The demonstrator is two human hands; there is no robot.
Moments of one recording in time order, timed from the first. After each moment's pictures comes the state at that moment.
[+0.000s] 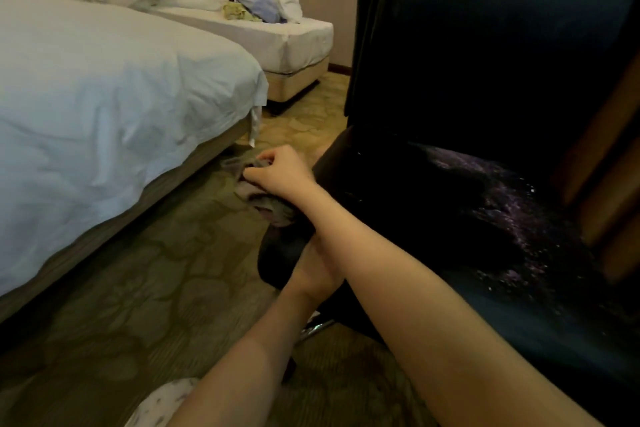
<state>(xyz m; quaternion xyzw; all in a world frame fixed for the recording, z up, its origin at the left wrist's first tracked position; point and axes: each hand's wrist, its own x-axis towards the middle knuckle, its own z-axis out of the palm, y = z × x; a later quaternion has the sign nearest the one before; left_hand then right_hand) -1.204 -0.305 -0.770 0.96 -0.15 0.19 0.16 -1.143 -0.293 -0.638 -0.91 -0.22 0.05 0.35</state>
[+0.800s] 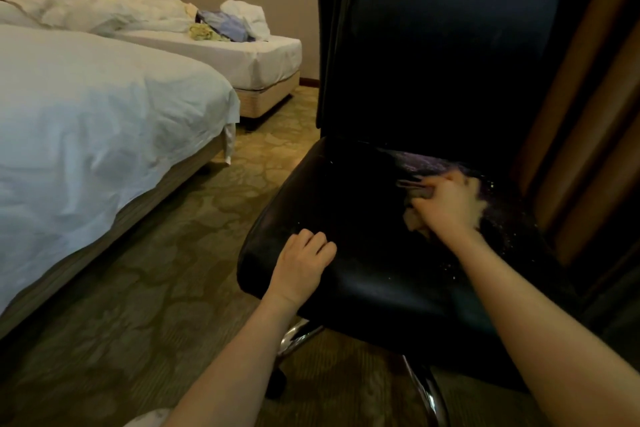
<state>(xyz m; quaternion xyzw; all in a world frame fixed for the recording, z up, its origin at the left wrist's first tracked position) -1.185 -0.304 -0.772 0.85 -0.25 0.44 0.11 -1.144 -0.530 -0.655 -0.97 0.10 -0.20 0.13</state>
